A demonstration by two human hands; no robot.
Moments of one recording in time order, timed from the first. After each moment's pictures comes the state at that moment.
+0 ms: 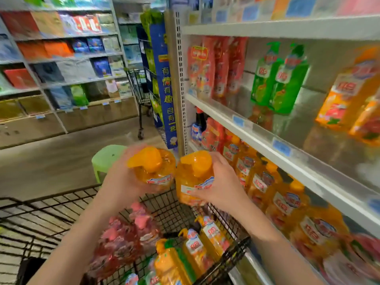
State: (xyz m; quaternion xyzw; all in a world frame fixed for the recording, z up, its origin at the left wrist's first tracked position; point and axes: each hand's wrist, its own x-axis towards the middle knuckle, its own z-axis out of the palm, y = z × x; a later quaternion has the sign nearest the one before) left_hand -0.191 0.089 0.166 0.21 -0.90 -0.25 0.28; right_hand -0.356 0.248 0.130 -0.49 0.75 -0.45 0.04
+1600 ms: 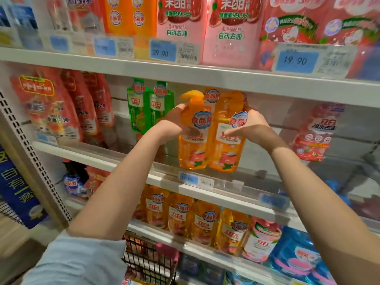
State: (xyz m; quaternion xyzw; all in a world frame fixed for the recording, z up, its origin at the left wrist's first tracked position) left_hand -0.588 0.184 0.260 -0.18 -0.86 -0.48 0.04; right_hand -0.572 0.417 0.267 0.01 0.90 -0.41 -0.12
